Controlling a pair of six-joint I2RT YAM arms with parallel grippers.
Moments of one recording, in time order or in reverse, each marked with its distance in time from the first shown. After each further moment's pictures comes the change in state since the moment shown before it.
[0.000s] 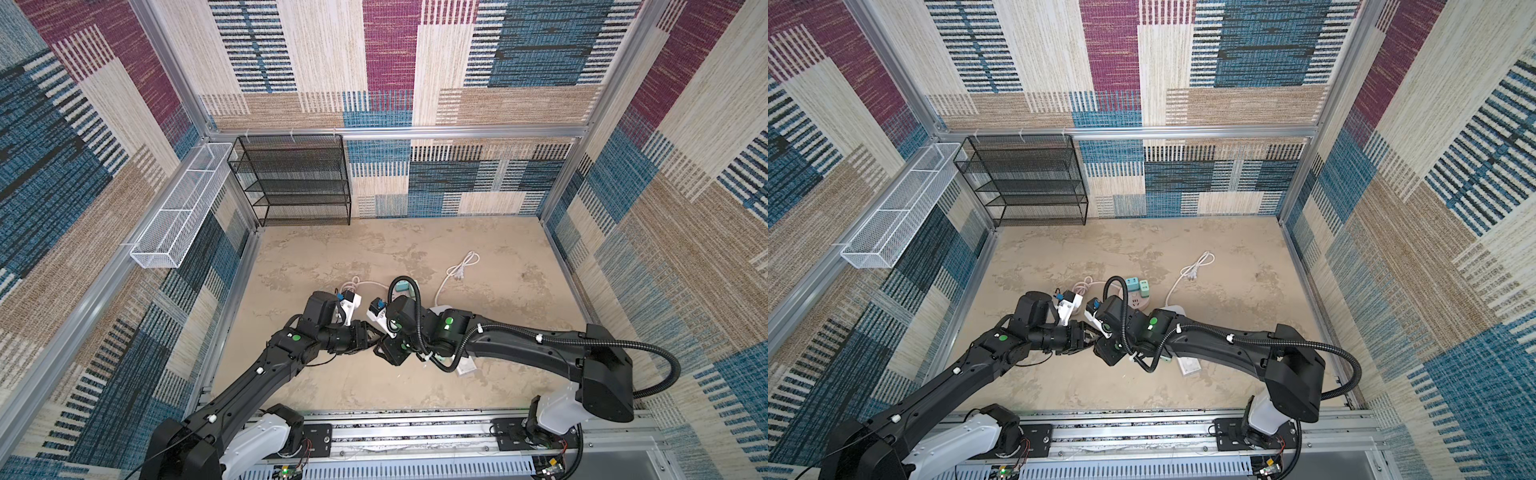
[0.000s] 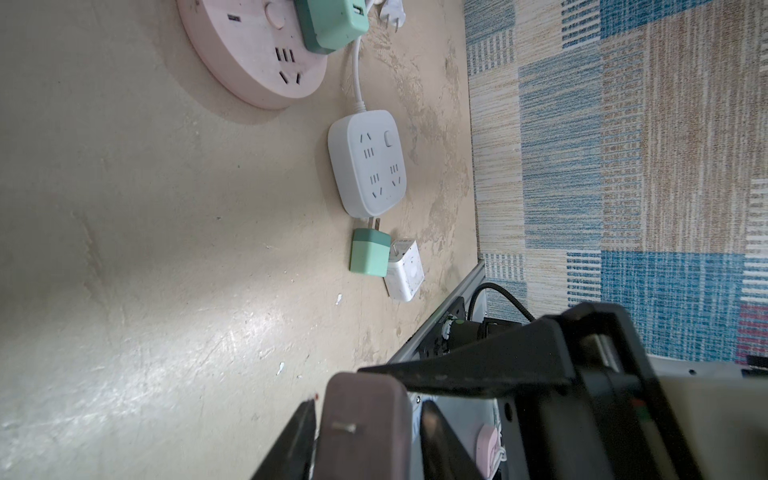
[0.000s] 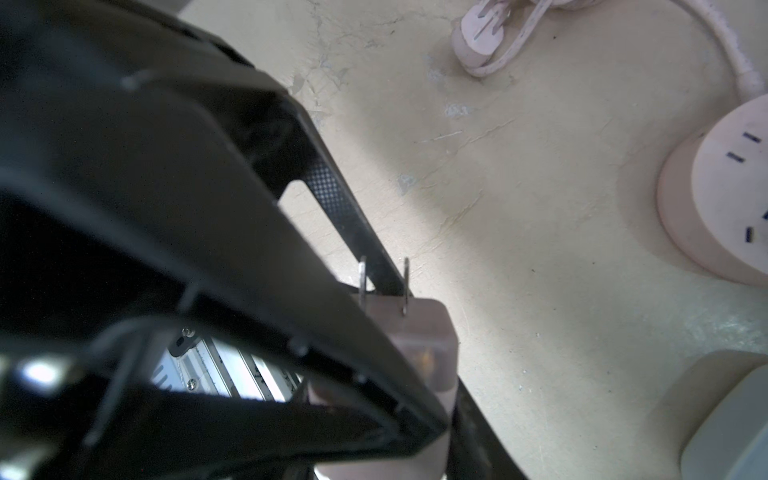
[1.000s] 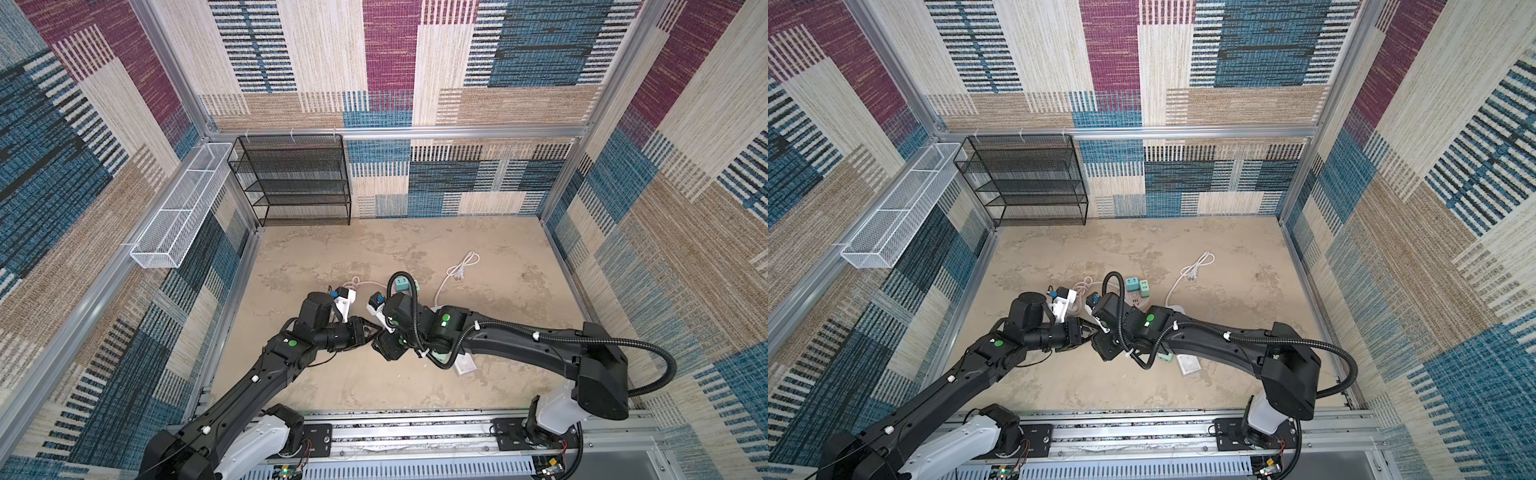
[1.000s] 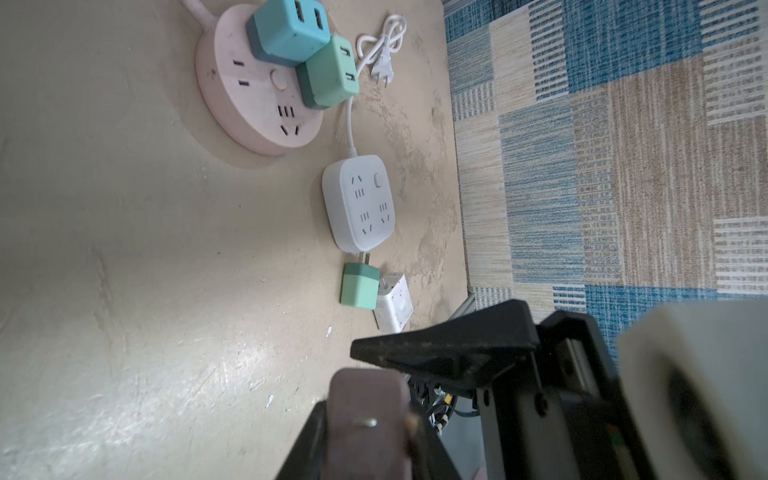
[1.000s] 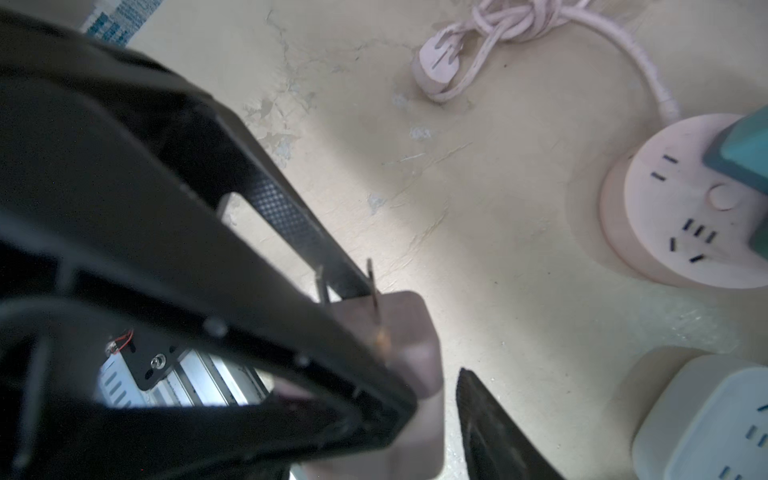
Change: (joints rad) left arm 0.008 -0.068 -0.023 0.091 -0.070 -0.087; right arm -0.010 0.016 0.053 -0.023 0.110 0.013
